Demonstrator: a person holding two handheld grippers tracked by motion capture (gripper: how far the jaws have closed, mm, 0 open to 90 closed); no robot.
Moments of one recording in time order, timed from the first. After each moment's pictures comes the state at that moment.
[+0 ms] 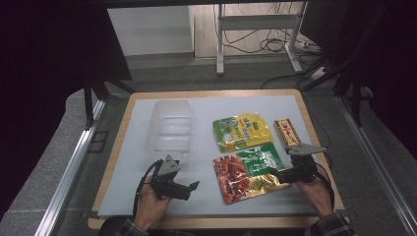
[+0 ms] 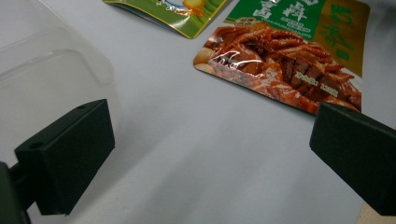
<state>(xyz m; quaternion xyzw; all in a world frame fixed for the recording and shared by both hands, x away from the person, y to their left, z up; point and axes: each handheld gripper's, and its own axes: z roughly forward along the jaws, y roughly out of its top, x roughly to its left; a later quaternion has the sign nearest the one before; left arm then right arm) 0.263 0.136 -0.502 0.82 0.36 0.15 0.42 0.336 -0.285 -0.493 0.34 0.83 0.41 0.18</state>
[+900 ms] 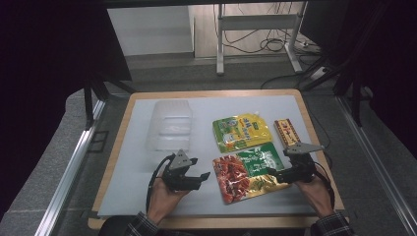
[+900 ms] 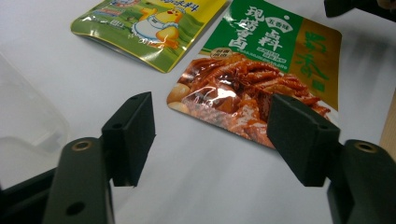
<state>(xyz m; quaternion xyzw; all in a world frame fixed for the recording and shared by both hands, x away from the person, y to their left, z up) 0.281 0.107 -0.492 0.81 0.34 0.14 0.45 0.336 -0.280 -0.490 0.34 0.84 0.40 0.15</state>
